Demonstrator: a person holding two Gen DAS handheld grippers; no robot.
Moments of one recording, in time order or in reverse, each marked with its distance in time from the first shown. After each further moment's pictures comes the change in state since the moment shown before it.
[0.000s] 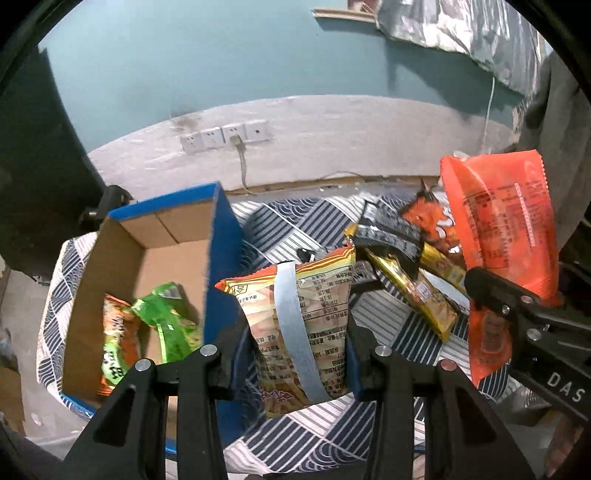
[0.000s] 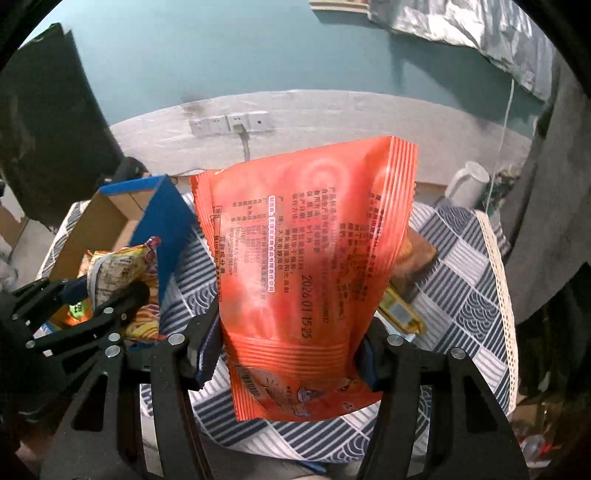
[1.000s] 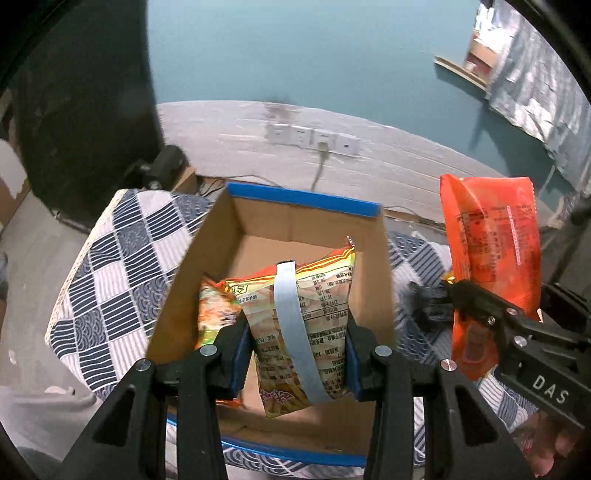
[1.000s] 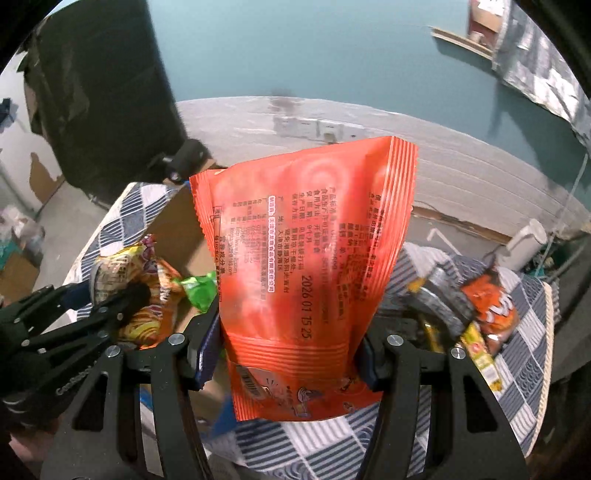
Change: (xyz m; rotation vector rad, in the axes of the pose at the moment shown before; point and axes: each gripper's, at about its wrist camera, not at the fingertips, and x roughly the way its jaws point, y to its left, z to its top) left arm -0.010 0.185 -0.009 -0.282 -0.021 0.042; right arm 0.038 0.169 0.052 -0.189 0.015 0.138
